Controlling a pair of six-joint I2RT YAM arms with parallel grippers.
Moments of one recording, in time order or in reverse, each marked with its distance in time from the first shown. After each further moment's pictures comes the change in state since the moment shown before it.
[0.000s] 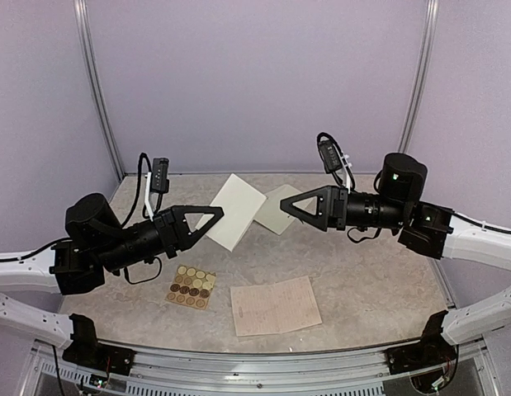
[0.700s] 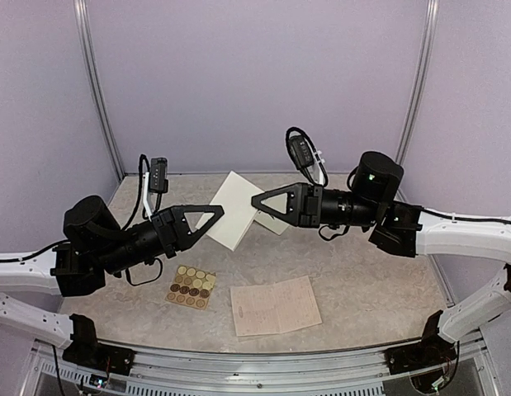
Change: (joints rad) left arm -0.024 0.000 -0.016 0.080 -0.036 -0.052; right arm 0.099 0.205 0.074 0.278 -0.045 0.095
